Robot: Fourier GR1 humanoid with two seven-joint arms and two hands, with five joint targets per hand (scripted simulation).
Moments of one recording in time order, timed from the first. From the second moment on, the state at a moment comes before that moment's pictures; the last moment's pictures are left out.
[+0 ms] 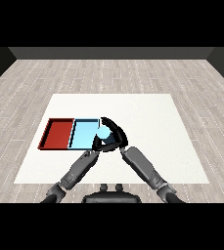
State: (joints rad) left arm -0.48 0.01 -0.51 -0.94 0.35 0.46 -0.43; right arm -0.51 -0.01 0.52 -1.28 -0.34 -0.28 -0.29
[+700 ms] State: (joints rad) left arm -0.45 0.03 -0.46 -0.95 0.26 0.46 -0.42; right arm -0.37 -0.07 0.45 -1.48 -0.35 -0.22 -0.23
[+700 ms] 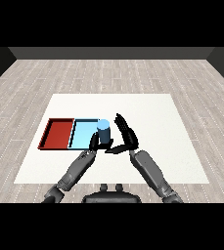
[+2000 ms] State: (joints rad) left arm -0.61 0.28 -0.17 -0.57 0.21 0.37 -0.25; right arm -0.07 -0.23 0.11 -1.75 -0.44 -0.12 -0.26
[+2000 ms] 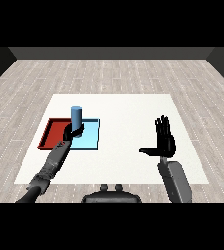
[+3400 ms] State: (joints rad) left arm -0.83 0.19 -0.19 -0.06 0.04 0.40 -0.09; right arm -0.10 -0.17 0.05 -1.57 -0.46 -0.05 -0.33
